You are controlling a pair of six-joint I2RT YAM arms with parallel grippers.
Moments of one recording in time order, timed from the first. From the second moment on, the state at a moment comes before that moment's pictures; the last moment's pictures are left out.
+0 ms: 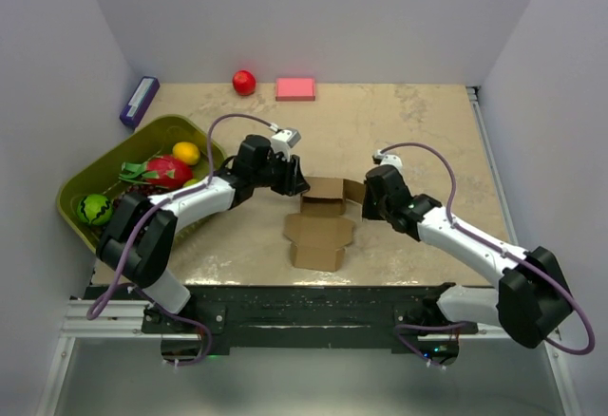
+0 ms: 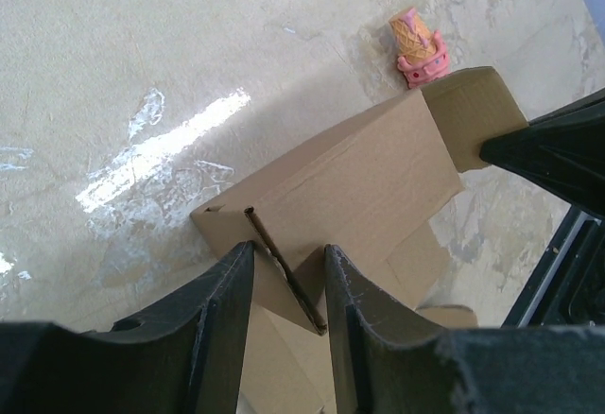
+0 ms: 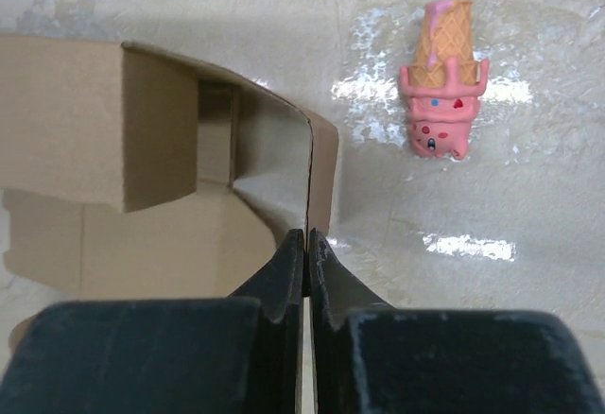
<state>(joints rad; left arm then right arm) -0.53 1.61 0.93 0.10 0.41 -0.30 0.61 1.22 0.72 -0.33 0.28 0.56</state>
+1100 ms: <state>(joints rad) -0.59 1.36 0.96 0.04 0.12 -0.08 0.60 1.30 0.84 -0.41 0.16 0.57</state>
